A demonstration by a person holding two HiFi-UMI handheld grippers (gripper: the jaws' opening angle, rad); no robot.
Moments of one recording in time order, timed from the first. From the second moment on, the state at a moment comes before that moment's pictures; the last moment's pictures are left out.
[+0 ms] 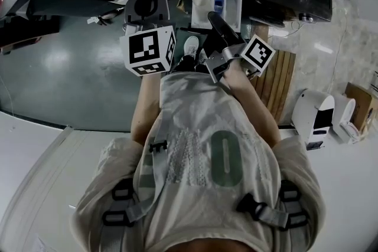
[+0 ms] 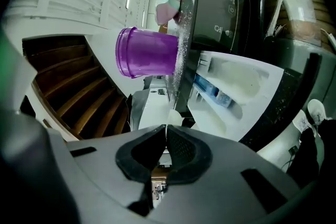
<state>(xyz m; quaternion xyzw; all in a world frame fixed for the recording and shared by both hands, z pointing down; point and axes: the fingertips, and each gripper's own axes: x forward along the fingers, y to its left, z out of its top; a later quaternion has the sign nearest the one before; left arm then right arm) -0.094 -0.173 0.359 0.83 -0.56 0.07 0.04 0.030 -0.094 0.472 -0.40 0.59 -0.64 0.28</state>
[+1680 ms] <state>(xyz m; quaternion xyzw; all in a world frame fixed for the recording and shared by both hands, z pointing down) -0.095 -0.172 0.368 0.82 -0.56 0.07 0.05 0.036 -0.102 0.464 -0.52 0.76 -0.39 0.00</state>
